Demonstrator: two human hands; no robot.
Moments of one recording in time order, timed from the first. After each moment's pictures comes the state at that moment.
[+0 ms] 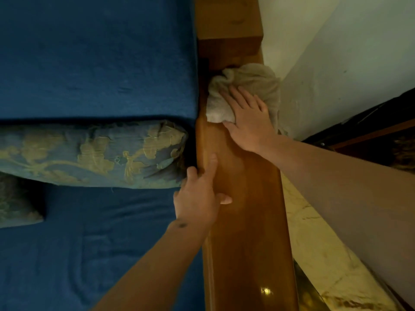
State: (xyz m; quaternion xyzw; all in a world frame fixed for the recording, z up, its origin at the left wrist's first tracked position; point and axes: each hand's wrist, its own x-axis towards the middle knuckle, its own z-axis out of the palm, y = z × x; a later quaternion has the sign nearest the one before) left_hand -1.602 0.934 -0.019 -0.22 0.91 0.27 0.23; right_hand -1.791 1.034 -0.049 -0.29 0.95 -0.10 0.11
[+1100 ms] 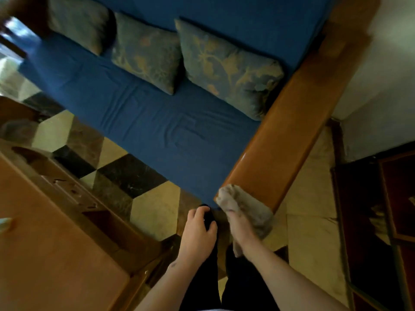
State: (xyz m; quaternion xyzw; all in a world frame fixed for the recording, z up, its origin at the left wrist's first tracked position) left_hand -1.181 1.162 0.111 -0.58 0.69 0.43 0.07; right_hand -1.291 1.229 0.046 -0.02 0.68 -0.43 0.59
